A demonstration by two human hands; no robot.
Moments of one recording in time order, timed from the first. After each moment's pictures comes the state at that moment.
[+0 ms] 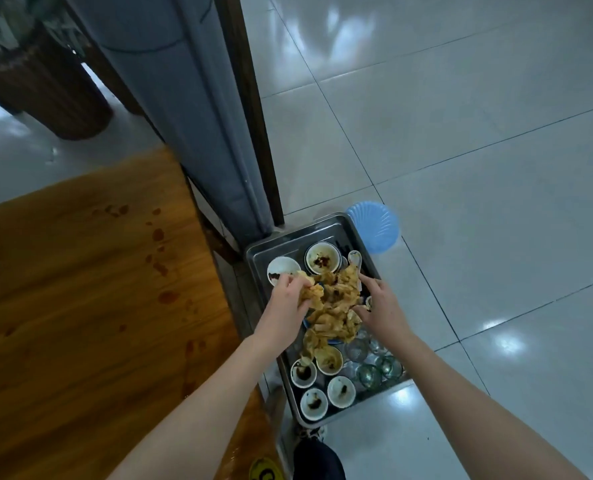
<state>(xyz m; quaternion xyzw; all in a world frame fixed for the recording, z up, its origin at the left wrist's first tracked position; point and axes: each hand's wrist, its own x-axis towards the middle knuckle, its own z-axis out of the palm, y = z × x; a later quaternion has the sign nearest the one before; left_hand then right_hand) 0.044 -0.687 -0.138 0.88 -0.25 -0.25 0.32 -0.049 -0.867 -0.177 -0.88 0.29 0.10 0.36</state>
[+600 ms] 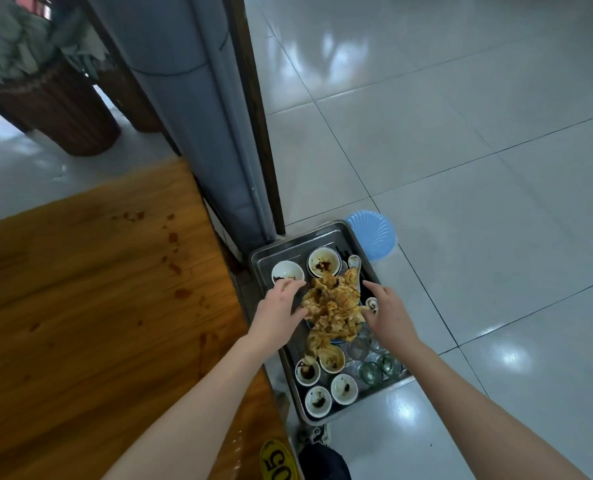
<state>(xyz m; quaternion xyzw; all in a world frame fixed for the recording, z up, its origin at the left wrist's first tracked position) 0.038 -0.659 -0.121 0.90 -0.26 -0.26 0.24 -0.075 -0.854 -0.143 -0.89 0.29 0.07 0.34</state>
